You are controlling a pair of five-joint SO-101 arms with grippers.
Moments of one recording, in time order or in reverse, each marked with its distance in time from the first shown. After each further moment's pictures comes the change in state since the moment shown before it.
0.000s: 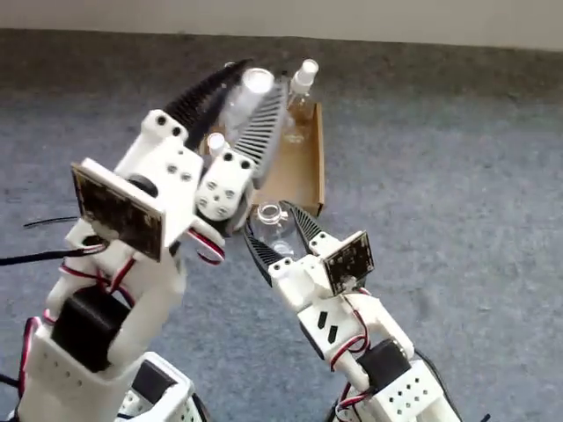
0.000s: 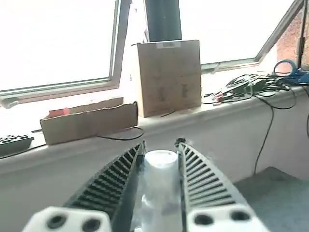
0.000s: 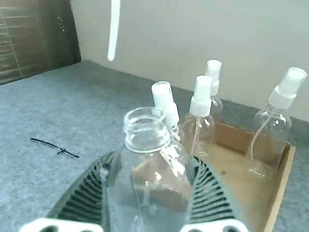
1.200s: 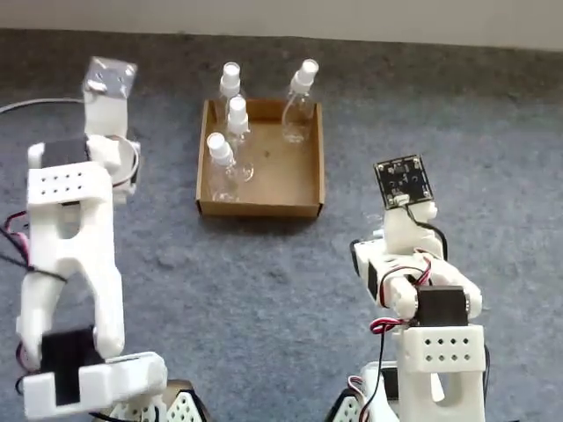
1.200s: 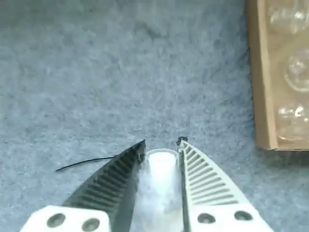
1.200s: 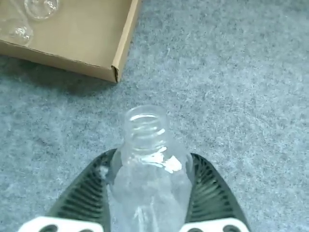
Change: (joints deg) left arm -45.1 47.0 -9.2 37.5 -8.6; right arm 31.8 28.4 -37.3 53.1 13.0
